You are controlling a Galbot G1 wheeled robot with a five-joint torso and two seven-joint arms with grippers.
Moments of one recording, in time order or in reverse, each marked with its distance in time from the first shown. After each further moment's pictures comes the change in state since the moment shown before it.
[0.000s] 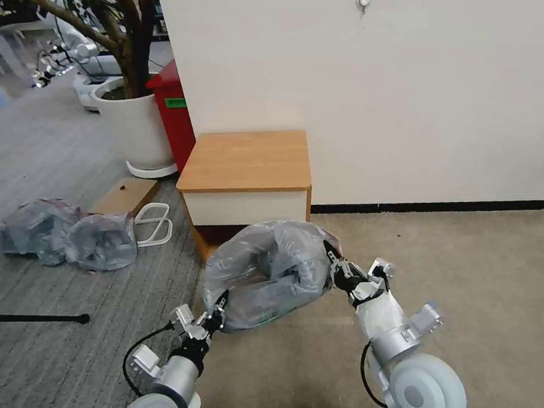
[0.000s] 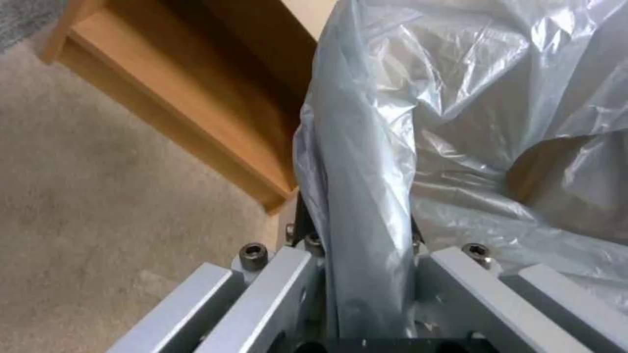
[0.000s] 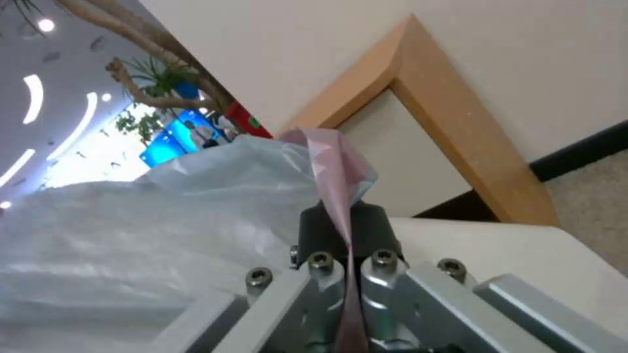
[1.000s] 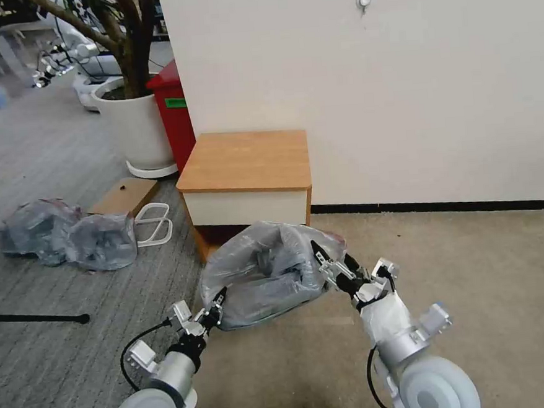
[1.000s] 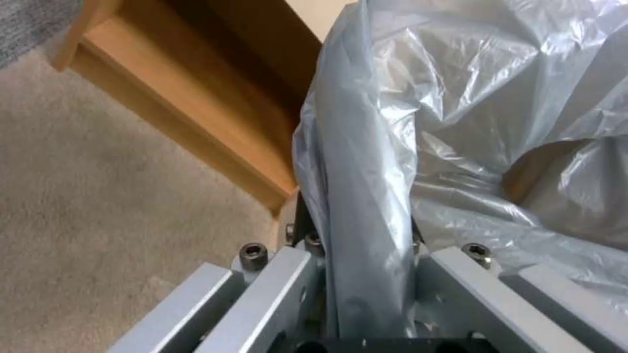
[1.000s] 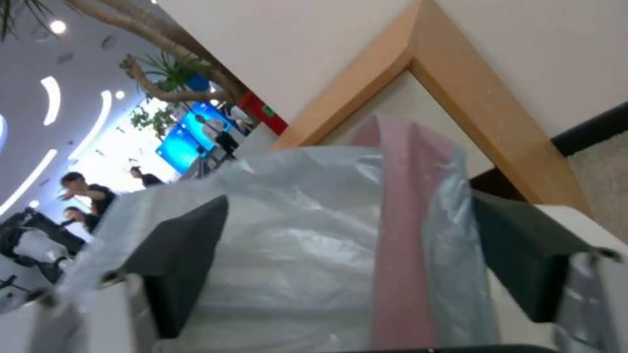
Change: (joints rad) left arm -0.020 0.019 -0.013 0.004 -0.026 0.018 -0.010; right arm -0.069 -0.014 0.005 0.092 -0.006 -0.027 0.022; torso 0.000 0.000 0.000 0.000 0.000
